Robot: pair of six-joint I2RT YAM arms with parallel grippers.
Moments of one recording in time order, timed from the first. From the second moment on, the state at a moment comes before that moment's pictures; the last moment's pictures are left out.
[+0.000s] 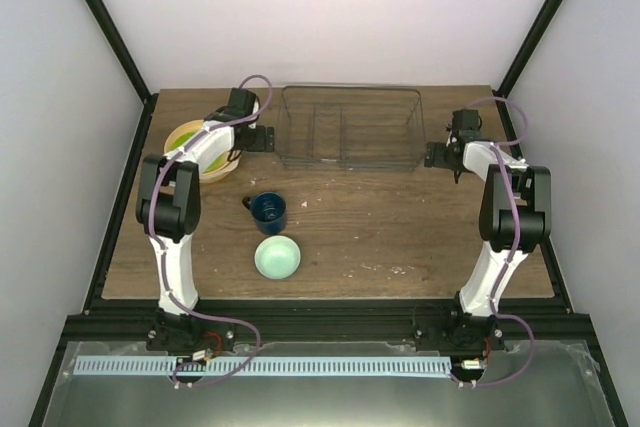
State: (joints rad) left arm -0.24 2.07 1.62 -0.56 -0.05 -0.18; right arm -0.05 1.89 1.26 -0.36 0.05 0.07
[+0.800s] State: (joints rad) left arm -0.31 1.88 1.42 -0.56 -0.16 -0.23; right arm 0.00 1.75 1.08 -0.36 0.17 0.14
